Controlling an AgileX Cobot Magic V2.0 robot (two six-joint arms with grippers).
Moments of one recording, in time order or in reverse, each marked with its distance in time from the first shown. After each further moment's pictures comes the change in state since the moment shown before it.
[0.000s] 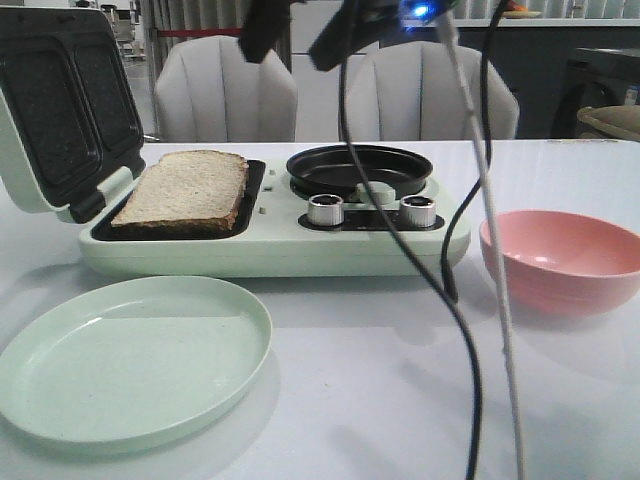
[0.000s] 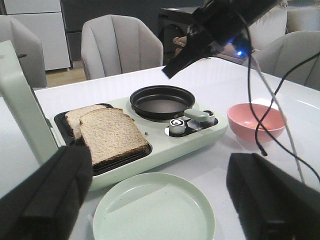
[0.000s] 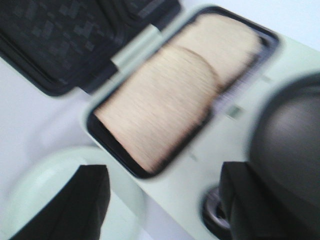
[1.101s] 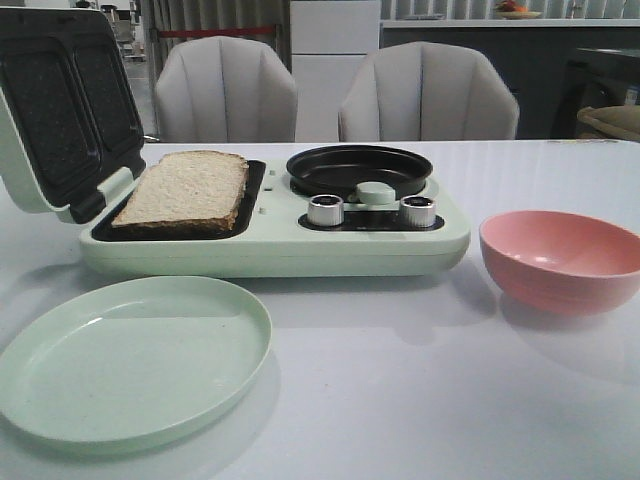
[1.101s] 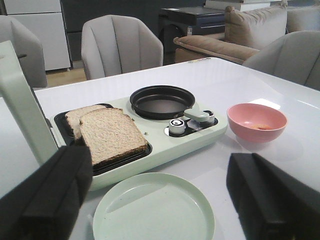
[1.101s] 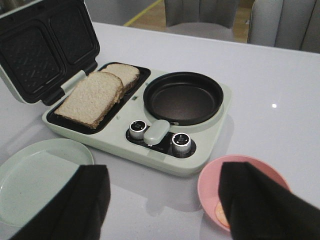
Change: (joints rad) left arm 0.000 0.000 0.000 0.000 0.000 0.000; right arm -0.004 -1.183 1.000 -0.451 -0.329 0.486
